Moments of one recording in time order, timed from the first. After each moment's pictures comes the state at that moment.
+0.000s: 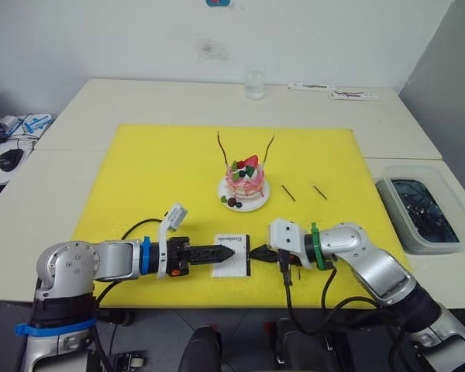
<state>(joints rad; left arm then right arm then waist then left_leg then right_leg) -0.31 0.56 0.24 -0.16 -1.18 1.56 -0.48 -0.42 -0.53 0.49 -0.26 0.10 0.45 0.98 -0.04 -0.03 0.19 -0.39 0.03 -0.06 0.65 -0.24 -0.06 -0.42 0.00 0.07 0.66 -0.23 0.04</state>
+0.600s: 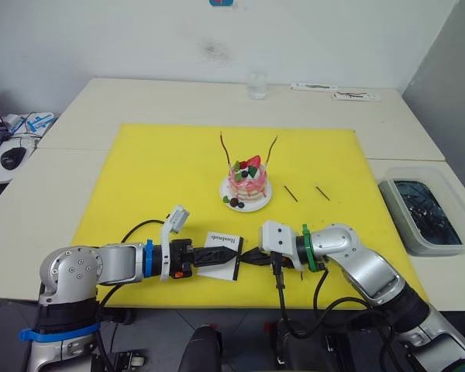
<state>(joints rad) -0.29 0.53 0.25 -0.20 -1.17 1.56 -0.47 -0.42 -0.48 0.51 -0.24 0.09 0.44 1.00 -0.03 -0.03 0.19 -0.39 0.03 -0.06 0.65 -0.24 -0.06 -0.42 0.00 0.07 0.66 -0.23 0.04</state>
